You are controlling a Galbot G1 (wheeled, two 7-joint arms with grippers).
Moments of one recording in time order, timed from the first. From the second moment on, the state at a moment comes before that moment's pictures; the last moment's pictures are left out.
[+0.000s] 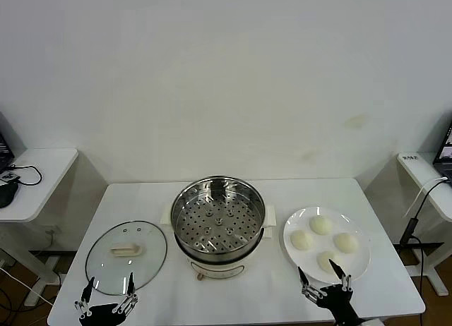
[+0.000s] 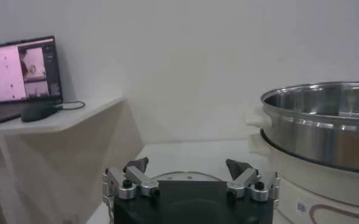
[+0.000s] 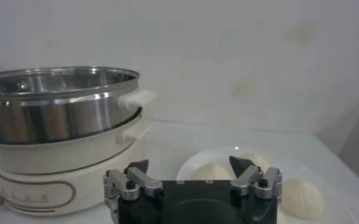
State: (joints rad) left arm 2.00 -1.38 -0.58 -2.25 -0.08 -0.05 -0.29; right arm -1.83 1.26 0.64 2.16 0.21 -0.06 -0.08
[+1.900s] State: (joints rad) left arm 1.91 -1.38 -0.67 -2.32 0.08 0.07 -0.19; right arm -0.26 0.56 -0.47 1.34 -0.22 -0.16 -0.94
